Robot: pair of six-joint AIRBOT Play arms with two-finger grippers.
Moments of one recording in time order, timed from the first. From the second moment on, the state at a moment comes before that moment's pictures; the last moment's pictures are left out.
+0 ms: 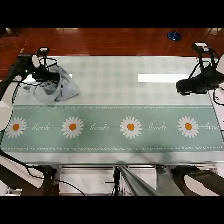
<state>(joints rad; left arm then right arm) 0.05 -1.85 1.57 1.67 -1.00 -1.50 0.11 -1.15 1.26 -1.68 1.38 1.66</state>
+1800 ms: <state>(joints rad) -0.64 -1.31 1.87 1.30 -1.39 -1.53 0.11 -1.15 1.26 -1.69 1.38 1.59</state>
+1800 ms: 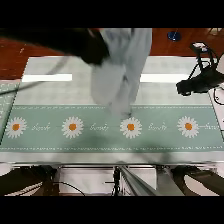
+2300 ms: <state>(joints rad) -0.71 -1.46 1.40 1.20 -1.08 -1.54 0.11 -1.15 1.26 -1.69 1.38 1.58</state>
